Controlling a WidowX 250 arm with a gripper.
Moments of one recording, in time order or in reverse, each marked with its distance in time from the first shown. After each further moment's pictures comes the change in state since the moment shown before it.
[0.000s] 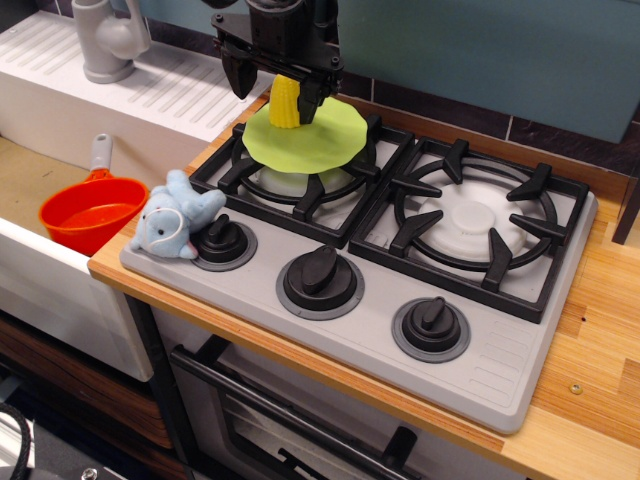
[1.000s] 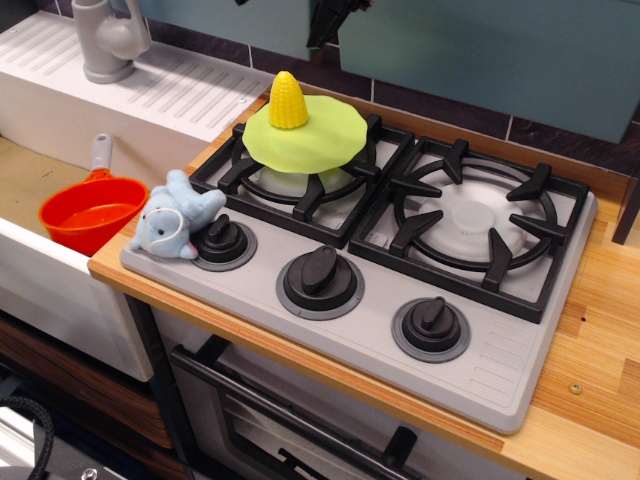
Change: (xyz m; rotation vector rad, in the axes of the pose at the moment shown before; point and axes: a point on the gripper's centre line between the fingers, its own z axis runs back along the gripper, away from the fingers) arm -0.003 -0.001 0.100 0.172 0.230 -0.062
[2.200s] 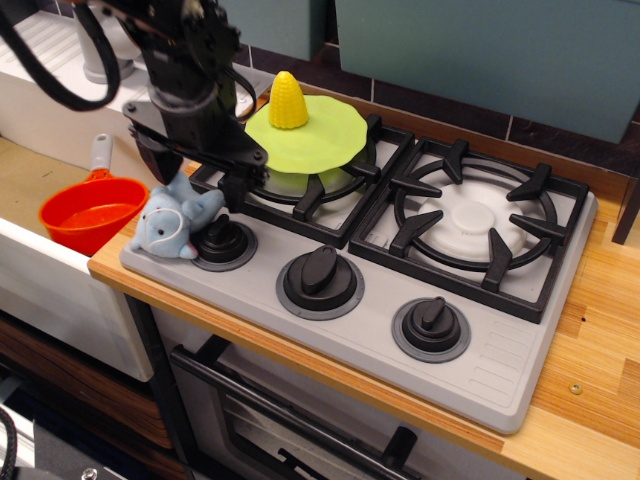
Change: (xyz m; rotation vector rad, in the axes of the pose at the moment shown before) arm -0.065 -0.010 -0.114 -0.175 -0.231 0.089
